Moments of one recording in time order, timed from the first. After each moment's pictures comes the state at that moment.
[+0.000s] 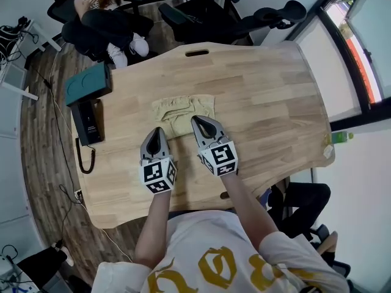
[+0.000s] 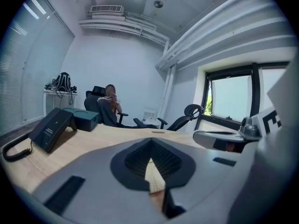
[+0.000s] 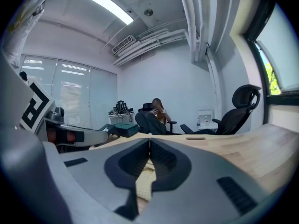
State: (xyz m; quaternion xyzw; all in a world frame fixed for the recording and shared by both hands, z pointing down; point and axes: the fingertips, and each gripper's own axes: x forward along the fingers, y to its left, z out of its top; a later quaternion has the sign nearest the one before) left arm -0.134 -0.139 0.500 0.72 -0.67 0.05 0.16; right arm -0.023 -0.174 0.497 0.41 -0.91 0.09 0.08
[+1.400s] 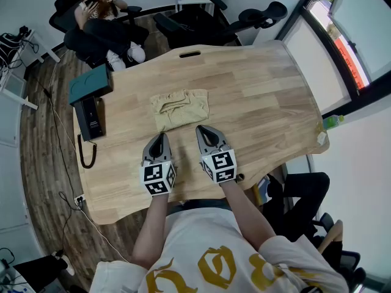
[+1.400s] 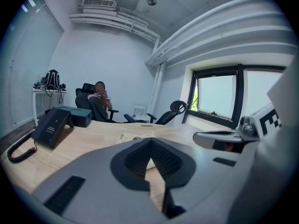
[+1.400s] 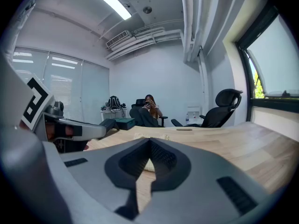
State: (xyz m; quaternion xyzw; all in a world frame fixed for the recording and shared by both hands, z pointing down) left arm -0.110 -0.073 0.496 0.77 -0.61 0.08 0.16; right arm 0.009 -0.095 0.500 0.46 -0.87 0.10 0.11
